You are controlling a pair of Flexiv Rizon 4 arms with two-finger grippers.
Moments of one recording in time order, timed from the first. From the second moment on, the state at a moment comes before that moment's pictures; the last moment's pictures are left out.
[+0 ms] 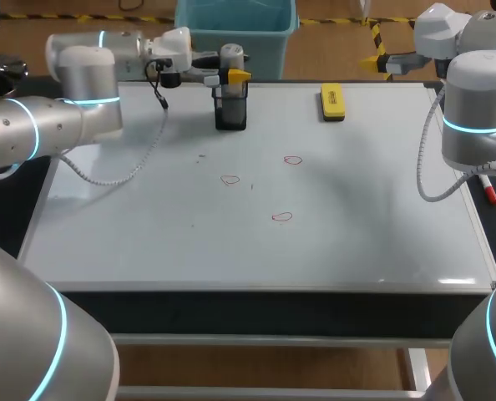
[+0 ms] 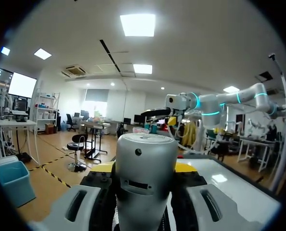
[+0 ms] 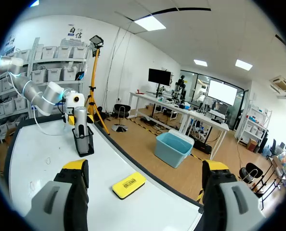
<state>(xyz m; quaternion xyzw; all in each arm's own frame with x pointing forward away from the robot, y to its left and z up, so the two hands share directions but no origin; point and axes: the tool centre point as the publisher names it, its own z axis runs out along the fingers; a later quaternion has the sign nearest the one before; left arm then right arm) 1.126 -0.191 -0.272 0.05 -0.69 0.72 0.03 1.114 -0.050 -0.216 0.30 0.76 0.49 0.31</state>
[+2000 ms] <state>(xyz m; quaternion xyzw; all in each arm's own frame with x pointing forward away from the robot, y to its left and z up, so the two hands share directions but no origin) 1.096 -0.080 -0.126 0.03 -0.69 0.72 -0.08 1.114 -0.050 -0.216 0.30 0.76 0.49 0.31</state>
